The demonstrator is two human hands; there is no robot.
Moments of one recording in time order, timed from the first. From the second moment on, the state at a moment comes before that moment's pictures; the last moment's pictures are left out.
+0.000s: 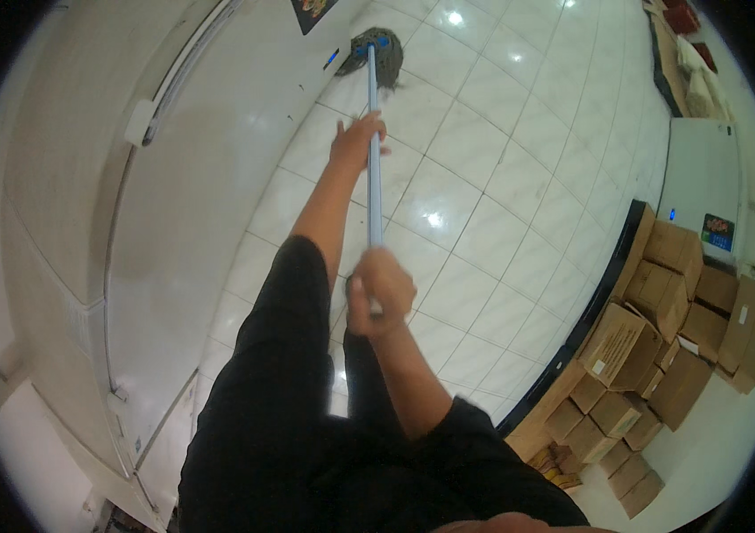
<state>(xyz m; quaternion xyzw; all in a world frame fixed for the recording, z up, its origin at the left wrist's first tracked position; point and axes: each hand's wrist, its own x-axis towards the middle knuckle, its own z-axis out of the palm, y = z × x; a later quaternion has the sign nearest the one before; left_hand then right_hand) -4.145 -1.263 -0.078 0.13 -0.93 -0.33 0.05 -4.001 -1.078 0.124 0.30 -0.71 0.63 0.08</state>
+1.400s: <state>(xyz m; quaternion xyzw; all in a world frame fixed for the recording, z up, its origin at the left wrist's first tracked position) -3.949 -1.166 -0.007 0.10 -0.75 -0.62 0.22 -3.884 -1.097 0.324 0.54 -0.63 0.54 -0.13</state>
